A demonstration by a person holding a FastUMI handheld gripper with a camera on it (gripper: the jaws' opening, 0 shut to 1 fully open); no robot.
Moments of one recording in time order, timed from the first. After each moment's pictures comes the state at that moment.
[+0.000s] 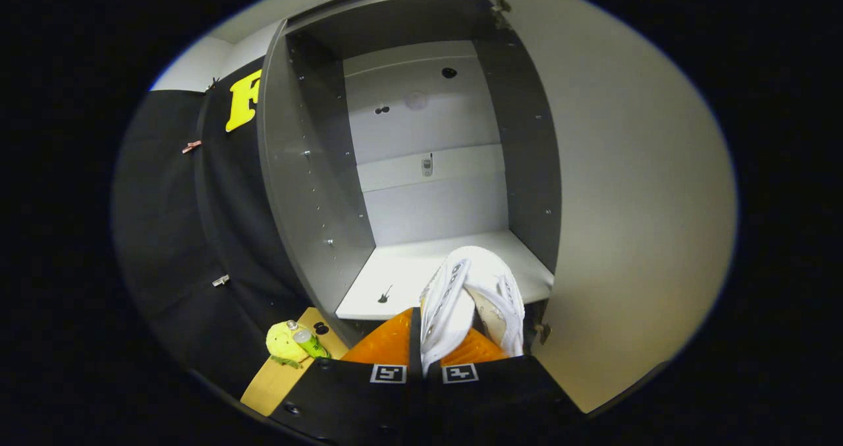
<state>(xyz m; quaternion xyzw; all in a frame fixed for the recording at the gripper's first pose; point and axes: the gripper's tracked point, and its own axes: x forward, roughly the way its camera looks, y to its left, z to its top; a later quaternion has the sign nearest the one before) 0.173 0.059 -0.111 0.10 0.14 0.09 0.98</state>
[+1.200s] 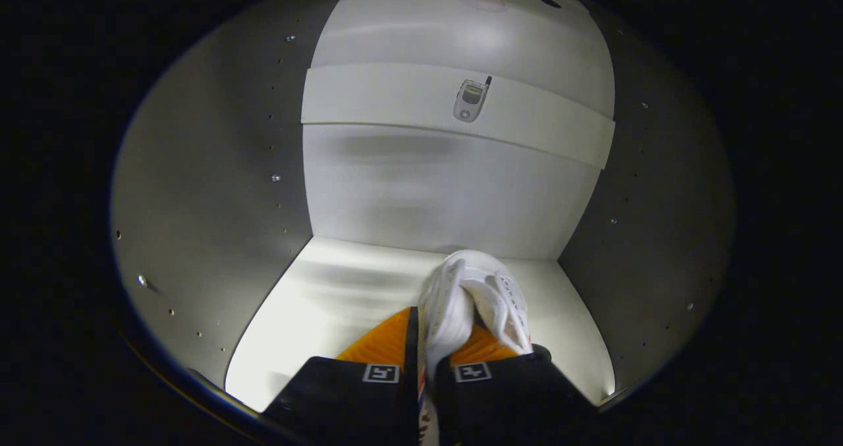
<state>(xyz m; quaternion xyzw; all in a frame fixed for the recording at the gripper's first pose) 0.396 0.114 -0.204 -0.03 0.24 0.06 0.97</state>
